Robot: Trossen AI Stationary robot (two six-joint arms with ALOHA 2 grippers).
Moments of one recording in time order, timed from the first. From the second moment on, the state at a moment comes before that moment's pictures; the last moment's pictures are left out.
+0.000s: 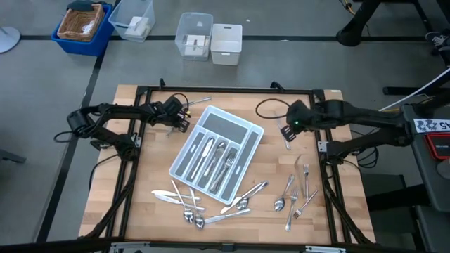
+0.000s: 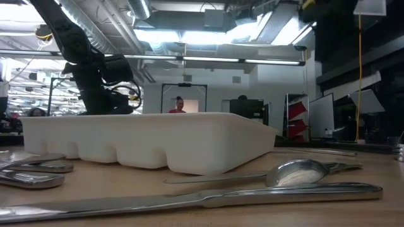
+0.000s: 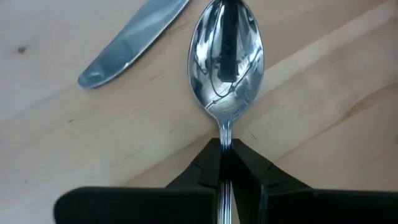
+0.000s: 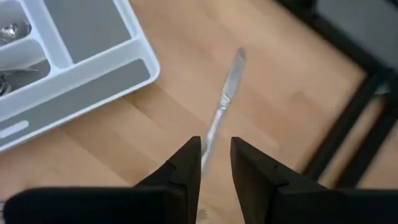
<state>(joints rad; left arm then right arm) 0.65 1.40 0.50 -0.23 -0.15 -0.36 -0.11 1.14 1.20 -1.31 0.34 0.73</state>
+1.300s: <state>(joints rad) -0.01 1.11 0.50 0.08 -0.10 -1.06 -0.11 1.12 0.66 -0.85 0.37 1.12</state>
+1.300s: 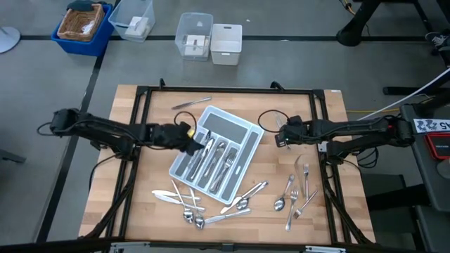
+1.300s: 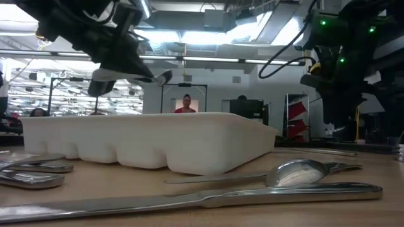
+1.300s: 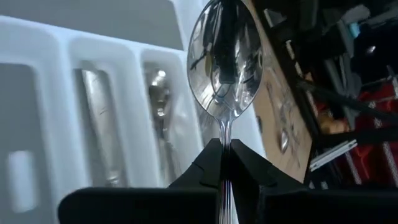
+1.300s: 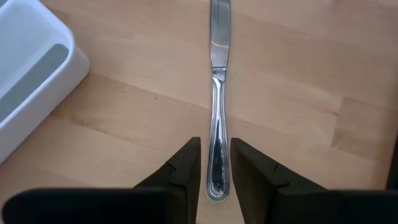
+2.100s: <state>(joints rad) -0.14 1.62 0.51 0.51 -0.23 -1.15 -0.11 1.13 0.66 -0.81 0.38 1.12</state>
